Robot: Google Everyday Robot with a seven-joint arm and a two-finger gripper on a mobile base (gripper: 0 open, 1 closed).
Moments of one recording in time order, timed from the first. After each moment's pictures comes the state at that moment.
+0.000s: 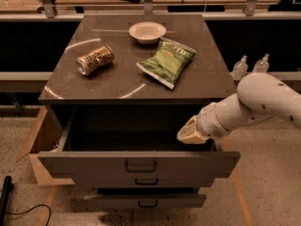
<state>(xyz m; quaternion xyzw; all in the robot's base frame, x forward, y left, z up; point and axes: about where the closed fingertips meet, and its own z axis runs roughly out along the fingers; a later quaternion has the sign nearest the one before) 0.511 -0.114 0.713 -0.61 0.72 0.18 0.28</state>
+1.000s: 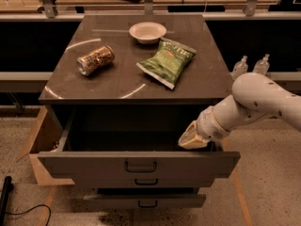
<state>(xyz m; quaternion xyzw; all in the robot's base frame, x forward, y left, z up) 0.507 -0.117 0.686 -0.63 0.71 0.21 0.23</state>
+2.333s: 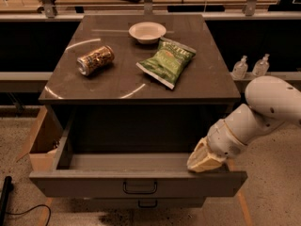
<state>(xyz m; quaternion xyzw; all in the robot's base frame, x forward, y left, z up) 0.419 -0.129 0.705 -0.65 0.69 0.28 0.16</state>
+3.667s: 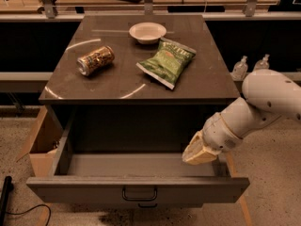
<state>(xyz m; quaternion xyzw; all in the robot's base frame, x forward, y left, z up) 0.430 -0.116 0.721 -0.65 0.69 0.27 0.17</state>
